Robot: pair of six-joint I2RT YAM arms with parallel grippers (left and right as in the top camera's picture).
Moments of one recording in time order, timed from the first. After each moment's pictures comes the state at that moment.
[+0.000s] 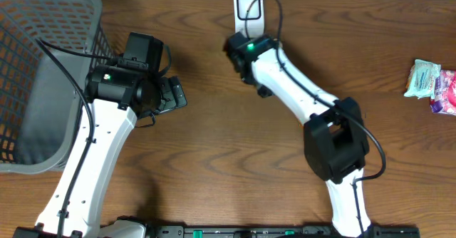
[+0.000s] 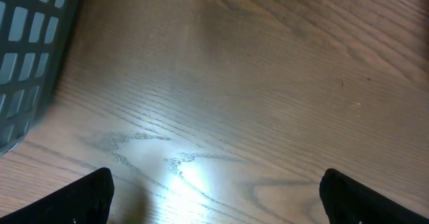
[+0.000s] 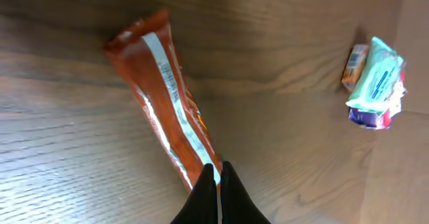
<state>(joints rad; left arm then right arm) -0.22 1.44 1.40 -1.24 -0.06 -0.55 0.58 2.22 1.87 -1.32 0.69 0.47</state>
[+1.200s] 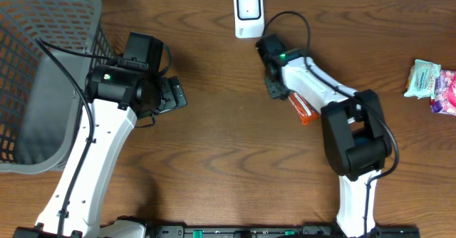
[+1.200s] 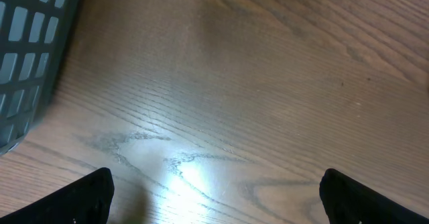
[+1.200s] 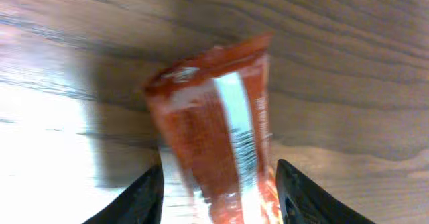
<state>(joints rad) -0.22 1.44 1.40 -1.24 -0.06 -0.55 0.40 2.16 1.53 -0.79 0.34 0.12</state>
